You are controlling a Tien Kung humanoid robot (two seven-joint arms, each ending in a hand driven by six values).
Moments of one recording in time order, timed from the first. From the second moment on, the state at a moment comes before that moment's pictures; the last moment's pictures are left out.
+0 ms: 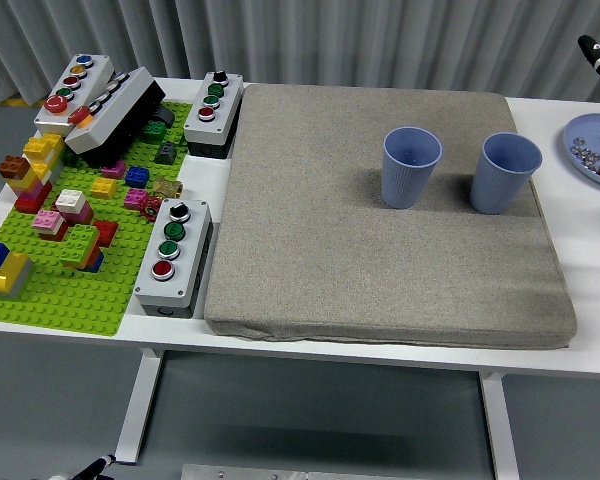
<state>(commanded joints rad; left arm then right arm) -0.14 0.10 -1.10 -0.18 1.25 -0.23 0.06 0.63 -0.27 1.40 1.05 -1.03 -0.08 0.06</state>
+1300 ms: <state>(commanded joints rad) -0.14 0.09 -1.09 -0.18 1.27 -0.23 0.06 0.20 -0.25 1.29 1.24 -1.05 -0.11 0.08</state>
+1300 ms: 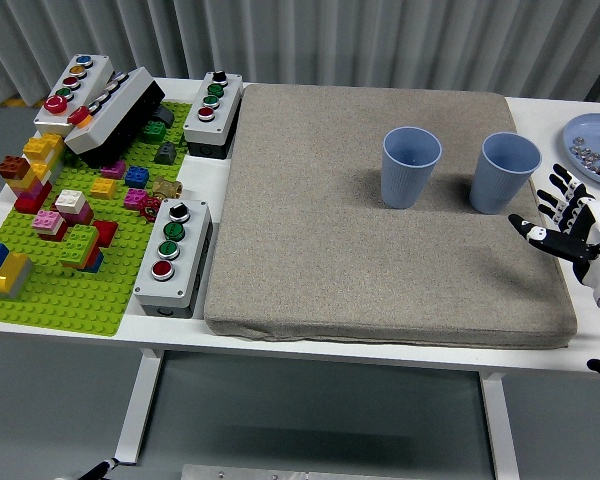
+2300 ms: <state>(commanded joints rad) -0.15 0.09 -1.09 -0.18 1.27 -0.24 0.06 0.31 -0.23 1.24 1.10 -0.99 -0.09 0.11</state>
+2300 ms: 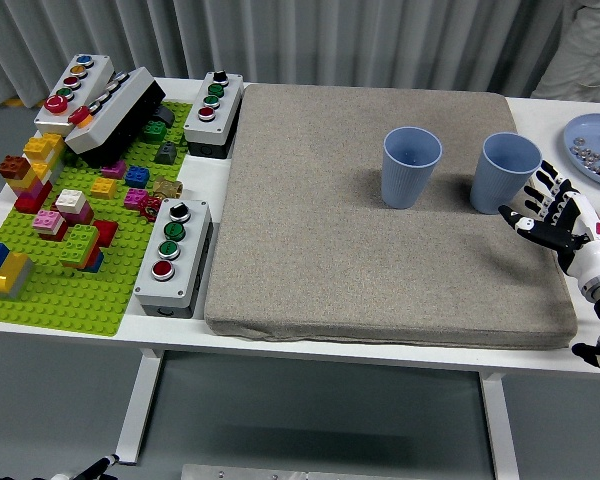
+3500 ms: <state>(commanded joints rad) -0.16 0.09 -1.07 -0.18 1.26 -0.24 0.06 0.45 -0.19 1.18 0.92 -0.92 -0.09 0.16</state>
